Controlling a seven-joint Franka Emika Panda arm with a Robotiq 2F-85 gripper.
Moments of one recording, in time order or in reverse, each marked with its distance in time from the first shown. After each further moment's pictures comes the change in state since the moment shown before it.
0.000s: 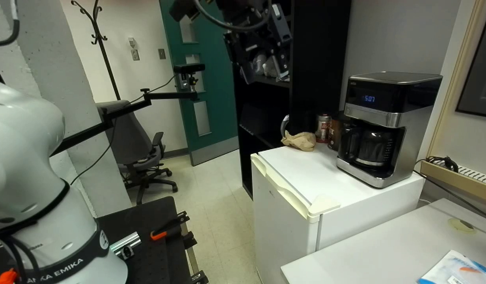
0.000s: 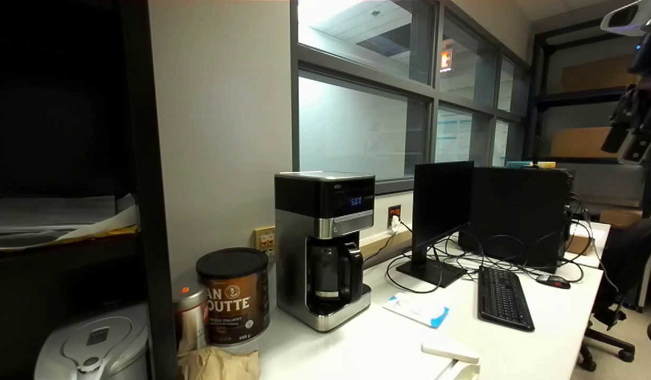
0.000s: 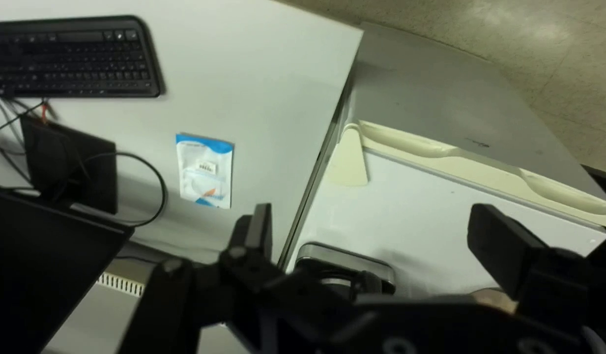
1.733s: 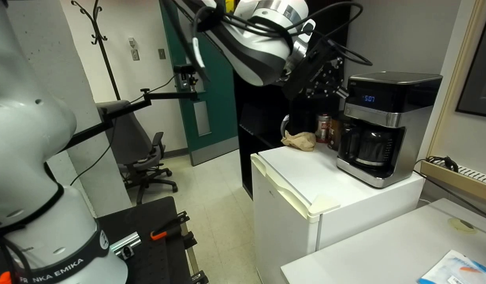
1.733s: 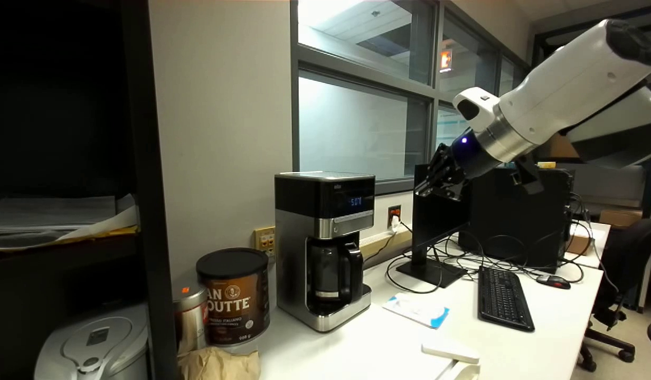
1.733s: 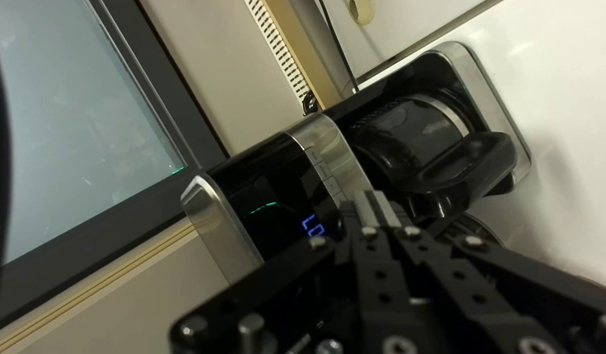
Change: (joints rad) arm -0.192 0.767 0.224 0.397 -1.520 0.744 0.850
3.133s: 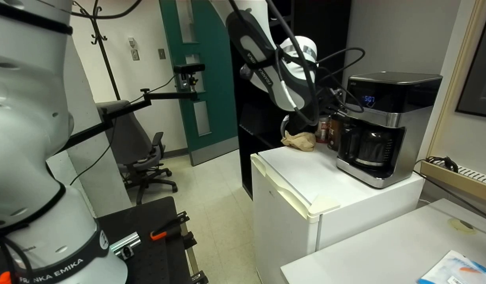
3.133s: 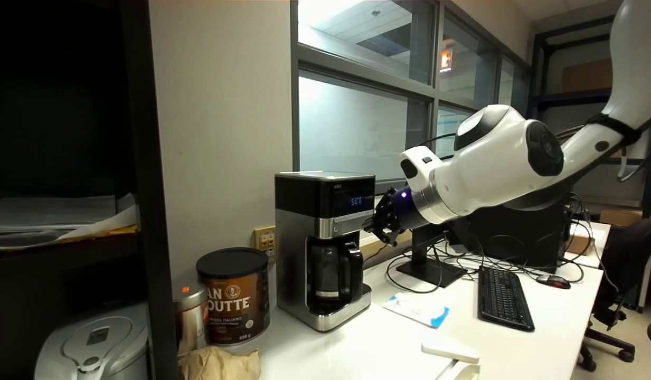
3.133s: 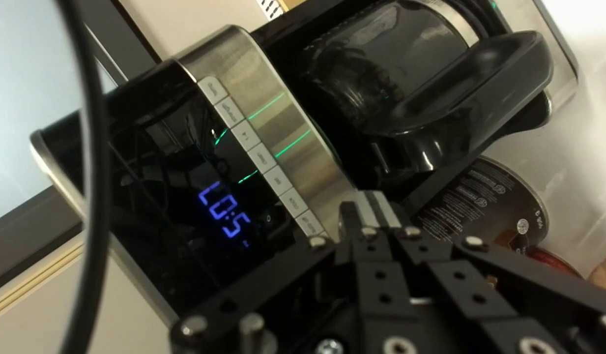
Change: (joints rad) arm 0.051 0.370 0.087 0.293 -0.459 -0.144 0.515
